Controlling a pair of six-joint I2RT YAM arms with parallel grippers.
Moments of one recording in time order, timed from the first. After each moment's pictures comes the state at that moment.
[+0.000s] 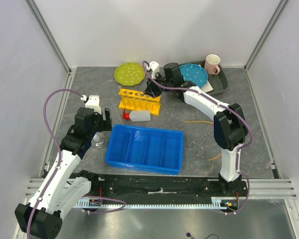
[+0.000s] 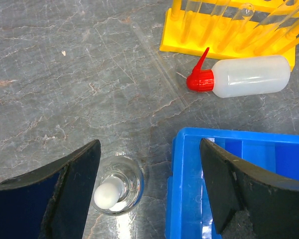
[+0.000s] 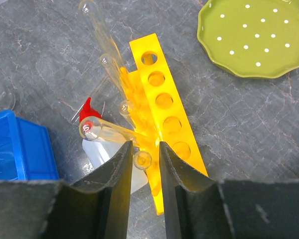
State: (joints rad) left arm -0.27 0.79 0.71 -0.43 -0.18 -0.12; right arm 0.54 1.99 1.65 -0.12 -0.49 -0.14
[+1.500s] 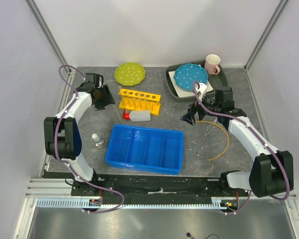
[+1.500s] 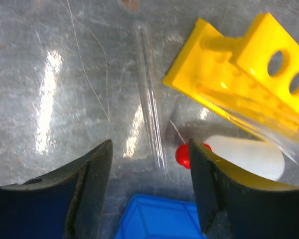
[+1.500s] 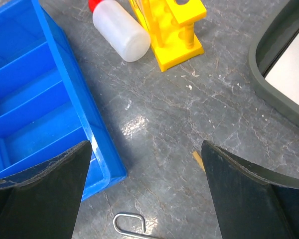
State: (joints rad) left arm -0.05 1.69 1.27 -0.55 0.07 -0.47; right arm 0.18 1.30 0.90 -0.23 -0.75 -0.28
